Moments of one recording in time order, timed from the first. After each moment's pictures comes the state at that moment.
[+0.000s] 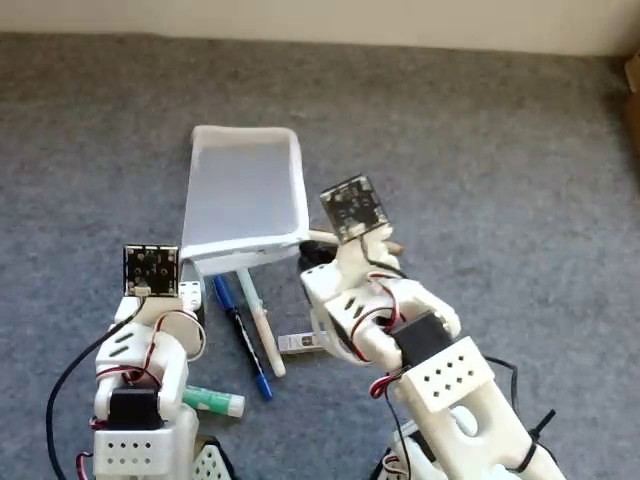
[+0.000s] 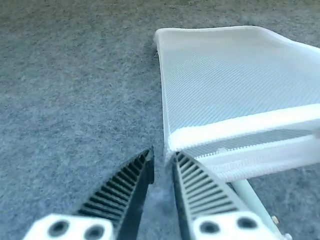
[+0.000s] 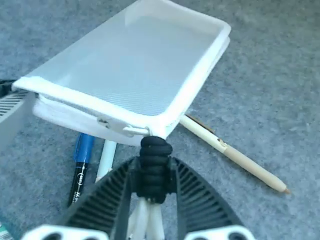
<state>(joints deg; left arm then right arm) -10.1 -103.8 96.0 47.7 2.5 -30.9 -53.6 56.9 43.6 0.4</state>
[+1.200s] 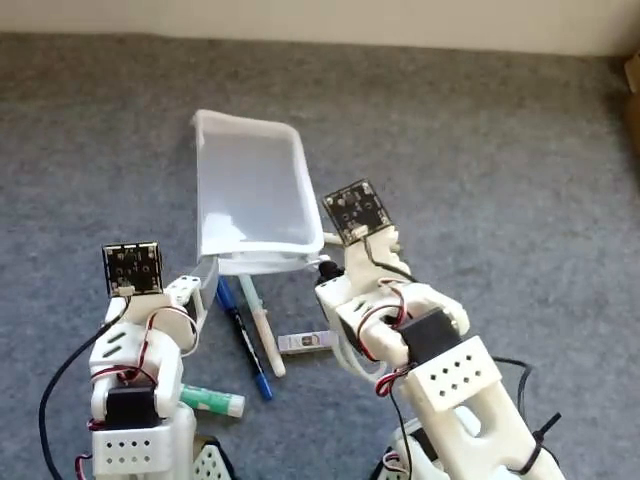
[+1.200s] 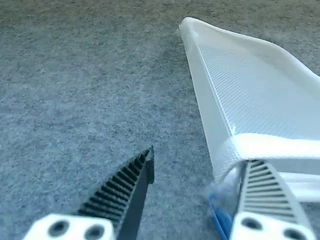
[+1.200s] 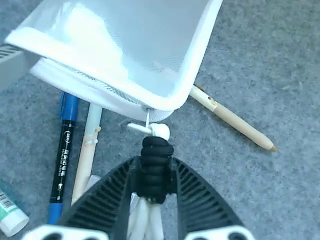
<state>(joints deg) -10.7 -103.8 96.0 45.4 5.9 -30.1 -54.0 52.4 58.5 3.3</state>
